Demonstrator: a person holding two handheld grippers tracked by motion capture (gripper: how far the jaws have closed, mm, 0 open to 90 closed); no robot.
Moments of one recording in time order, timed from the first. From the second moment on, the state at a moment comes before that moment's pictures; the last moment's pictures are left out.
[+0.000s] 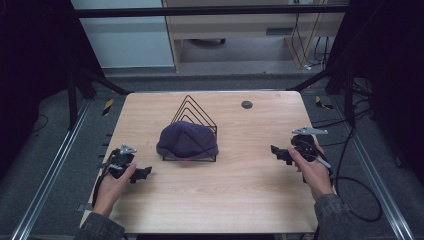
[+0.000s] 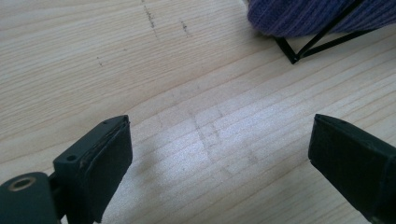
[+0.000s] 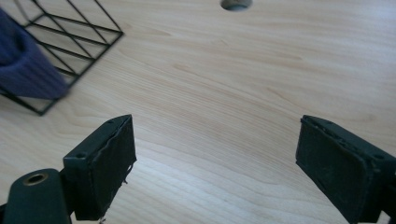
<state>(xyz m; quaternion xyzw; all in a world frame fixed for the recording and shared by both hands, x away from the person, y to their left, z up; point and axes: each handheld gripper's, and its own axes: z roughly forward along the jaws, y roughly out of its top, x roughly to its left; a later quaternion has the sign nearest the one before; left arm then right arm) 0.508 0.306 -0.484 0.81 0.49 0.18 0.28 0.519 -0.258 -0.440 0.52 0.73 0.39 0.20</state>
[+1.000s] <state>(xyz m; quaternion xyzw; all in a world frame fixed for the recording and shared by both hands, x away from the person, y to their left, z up) 0.512 0.308 -0.498 0.81 0.49 0.18 0.27 0.542 -0.248 -0.493 0.56 0.72 0.35 0.20</state>
